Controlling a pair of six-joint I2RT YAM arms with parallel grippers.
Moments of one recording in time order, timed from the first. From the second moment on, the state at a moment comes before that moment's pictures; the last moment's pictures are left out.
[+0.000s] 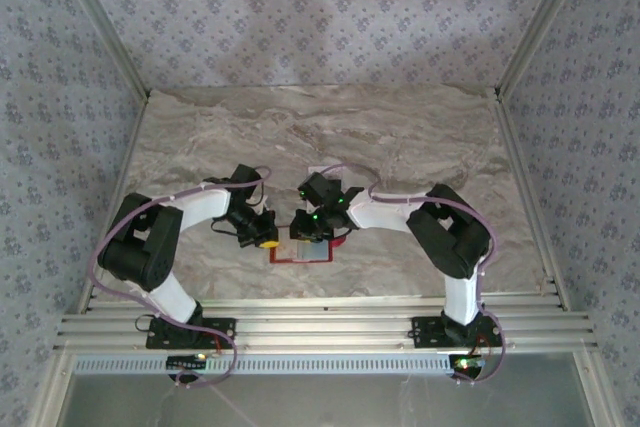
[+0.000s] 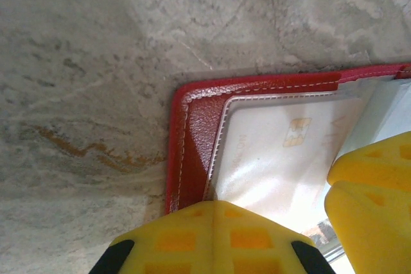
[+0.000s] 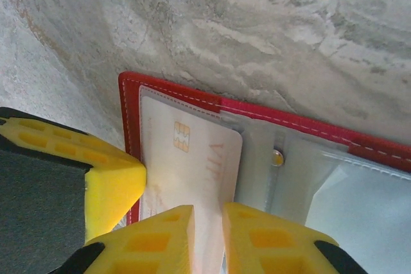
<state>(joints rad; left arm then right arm) -0.42 1.65 0.84 -0.66 0.51 -0.56 0.88 1.89 1.12 -0.26 -0.36 0.88</state>
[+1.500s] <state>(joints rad) -0.42 1.66 0.85 -0.66 0.51 -0.55 0.85 1.80 1.02 -0.24 -0.34 0.90</state>
